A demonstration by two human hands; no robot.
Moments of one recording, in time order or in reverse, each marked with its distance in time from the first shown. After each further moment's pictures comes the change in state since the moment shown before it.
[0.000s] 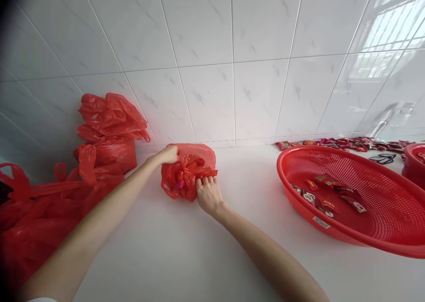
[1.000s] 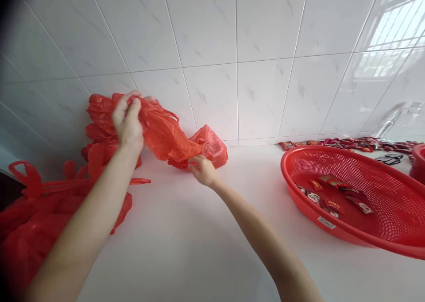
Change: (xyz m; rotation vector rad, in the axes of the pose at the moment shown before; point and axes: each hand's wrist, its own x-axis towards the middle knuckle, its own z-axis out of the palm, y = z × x) left_hand -0.024 0.046 -0.068 -0.836 0.893 0.548; right_hand 0.053 0.009 -0.039 0.721 0.097 -0.043
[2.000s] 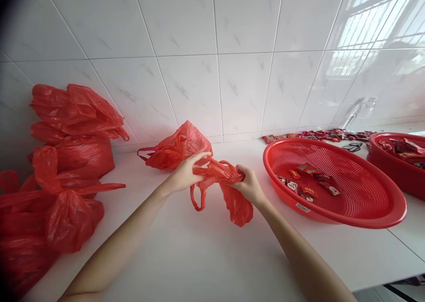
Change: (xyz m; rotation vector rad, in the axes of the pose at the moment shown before) left_hand -0.151 0.000 0.062 0.321 -0.965 -0.591; right_hand -0.139 0.048 -0.080 0.498 0.372 0.220
